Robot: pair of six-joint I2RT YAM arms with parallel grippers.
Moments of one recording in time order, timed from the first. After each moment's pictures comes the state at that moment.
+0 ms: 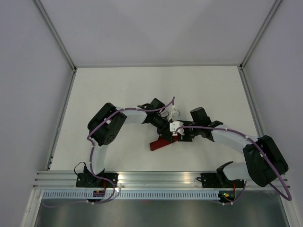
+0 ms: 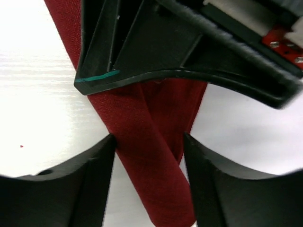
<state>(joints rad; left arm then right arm) -0.73 2.07 1.22 -0.19 0.95 0.09 0.48 1.33 0.59 -0.19 -0.52 -1.06</state>
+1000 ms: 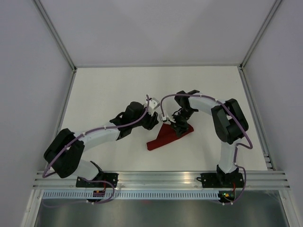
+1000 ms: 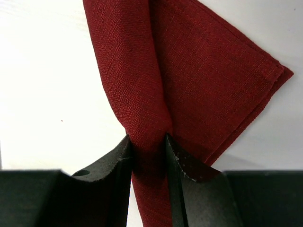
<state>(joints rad) -0.71 1.50 0.81 0.14 0.17 0.01 0.47 1.93 1.26 -0.99 -0.62 -1.28</state>
